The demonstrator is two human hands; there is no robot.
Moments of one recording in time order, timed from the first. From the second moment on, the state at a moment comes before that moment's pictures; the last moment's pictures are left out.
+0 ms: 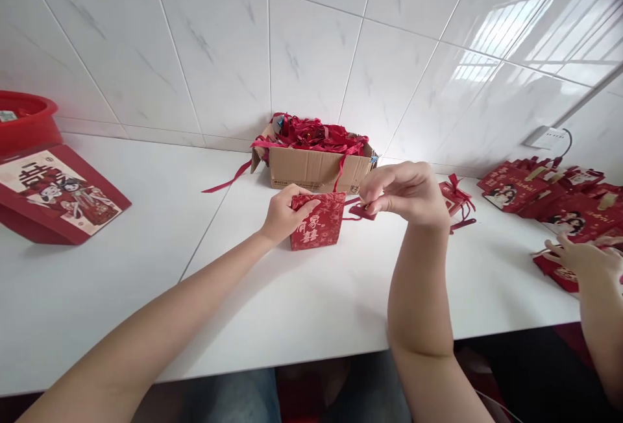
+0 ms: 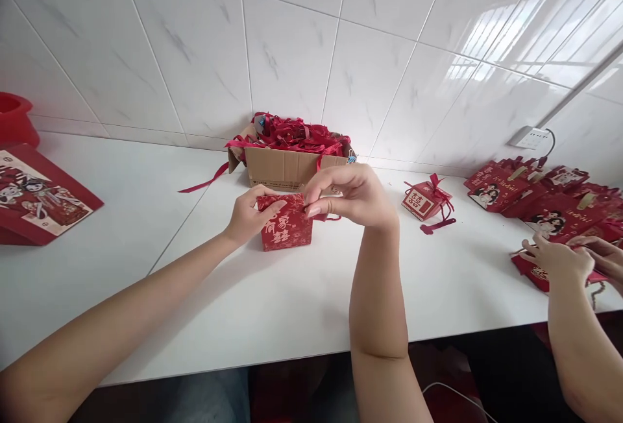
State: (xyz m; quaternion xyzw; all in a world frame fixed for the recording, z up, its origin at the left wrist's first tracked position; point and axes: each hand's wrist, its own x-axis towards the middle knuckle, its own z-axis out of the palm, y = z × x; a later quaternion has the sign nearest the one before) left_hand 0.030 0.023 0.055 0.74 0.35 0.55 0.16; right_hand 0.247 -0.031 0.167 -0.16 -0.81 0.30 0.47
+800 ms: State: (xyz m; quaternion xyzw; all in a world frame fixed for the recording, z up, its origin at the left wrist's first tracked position) left_hand 0.020 -0.049 0.180 0.89 0.13 0.43 0.12; right_hand 0.230 -0.017 0.160 -0.04 -0.79 0.39 0.47
